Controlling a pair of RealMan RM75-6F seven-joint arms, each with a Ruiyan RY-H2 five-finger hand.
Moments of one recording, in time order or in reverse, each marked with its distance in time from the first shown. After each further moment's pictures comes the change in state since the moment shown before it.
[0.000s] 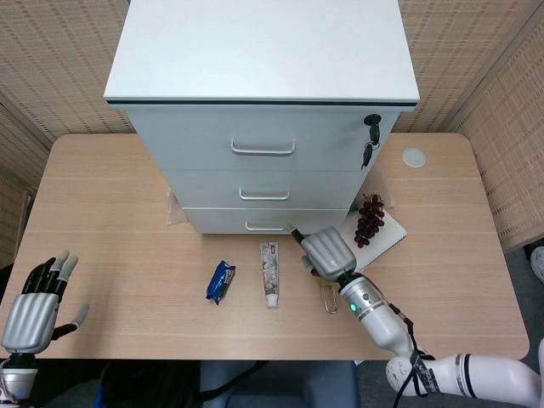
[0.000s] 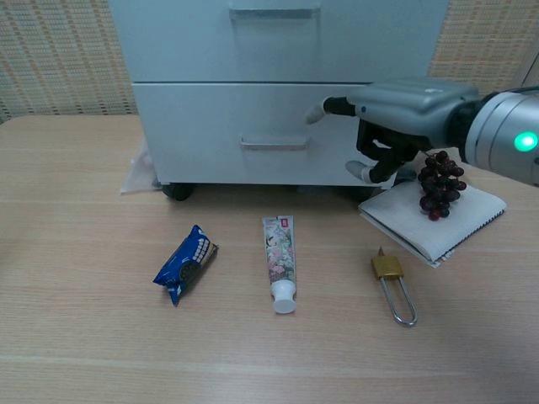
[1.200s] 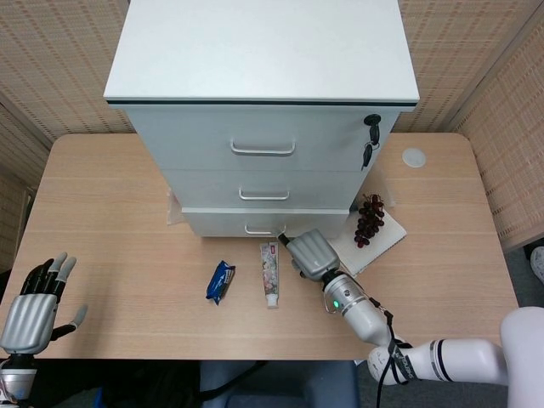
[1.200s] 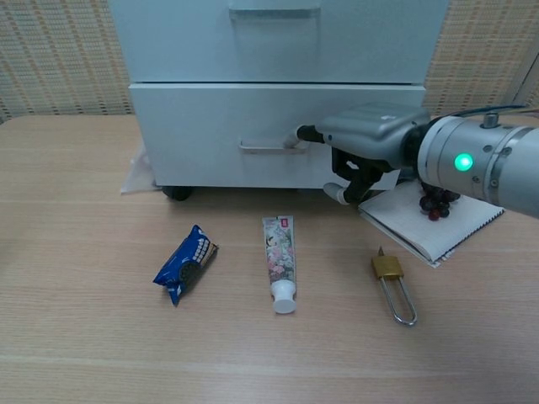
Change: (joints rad) left arm 0.001 -0.004 0.002 0.008 -0.009 -0.005 0.003; right arm 0.161 -0.056 -0.091 0.081 0.137 0.010 -0.013
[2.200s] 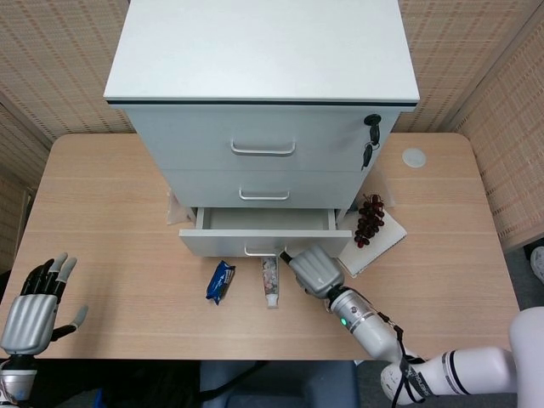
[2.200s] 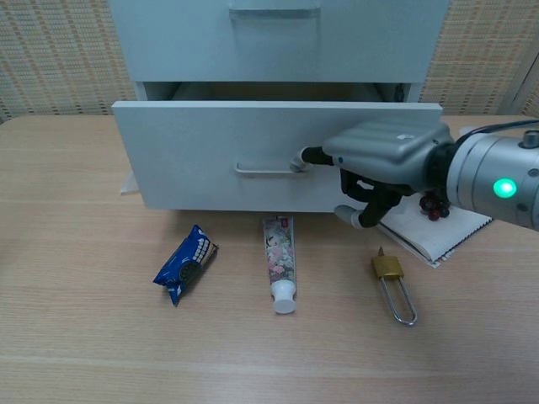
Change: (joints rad) left arm 0.004 0.000 0.003 -0.003 0.004 0.006 0.000; right arm -0.009 0.059 -0.110 -0.127 -0.065 0.063 -0.028
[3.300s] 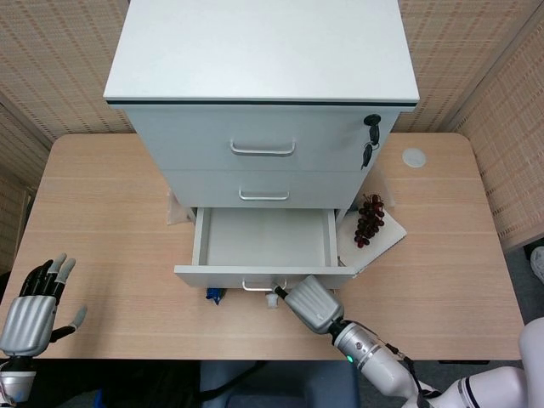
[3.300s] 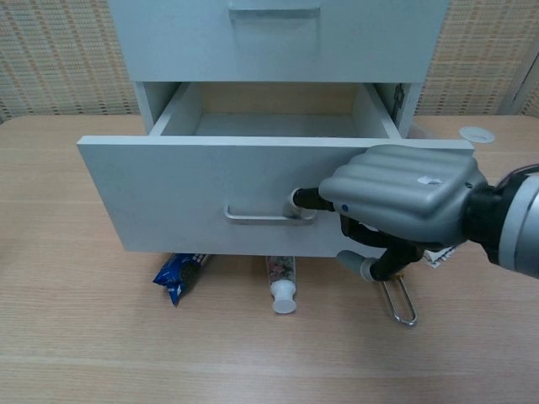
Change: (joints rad) left arm 0.005 -0.002 0.002 0.008 0.009 0.009 -0.006; right arm -0.071 0.022 -0.126 -0.174 -0.178 0.068 -0.104
